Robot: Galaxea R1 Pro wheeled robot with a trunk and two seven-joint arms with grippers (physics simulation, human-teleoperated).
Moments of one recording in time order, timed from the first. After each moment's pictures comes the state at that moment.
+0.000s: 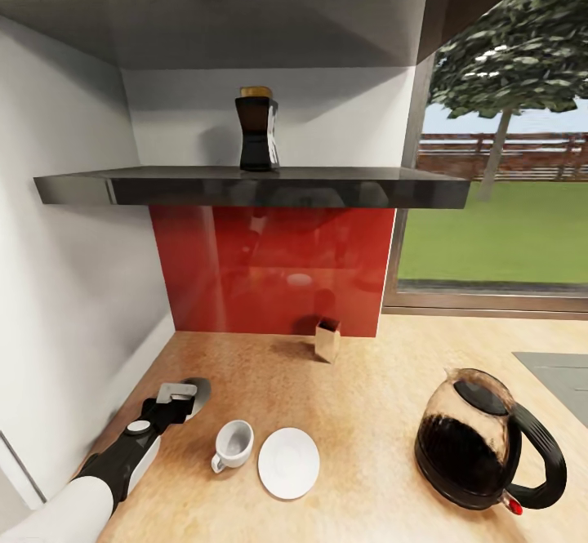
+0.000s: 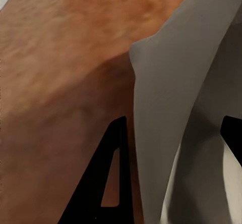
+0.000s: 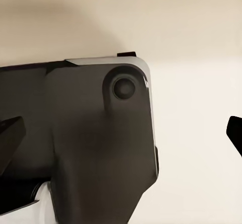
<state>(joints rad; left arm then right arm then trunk) -0.65 0.13 -0.03 -0.40 -0.03 -0.01 0.01 -0.02 0.00 -0.11 -0.06 0.00 -0.18 0.00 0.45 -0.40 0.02</state>
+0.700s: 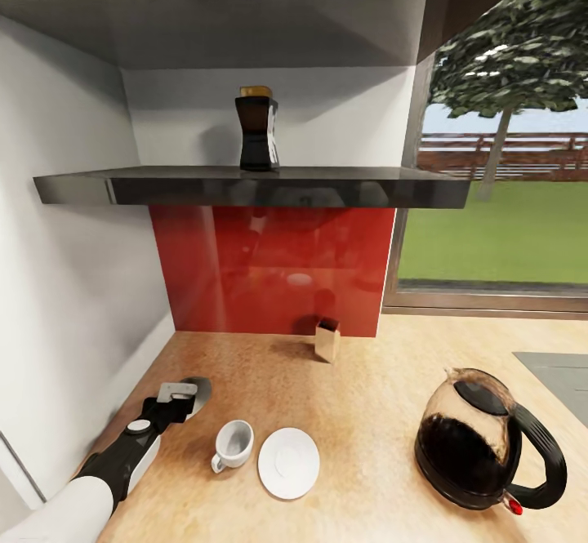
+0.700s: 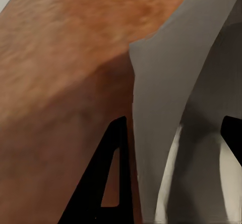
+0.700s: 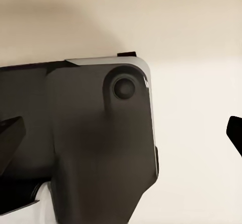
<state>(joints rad) -0.65 0.13 -0.03 -0.41 -0.03 -0.01 0.01 -0.02 0.00 -0.11 -0.06 0.00 -0.18 0.00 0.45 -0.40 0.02</state>
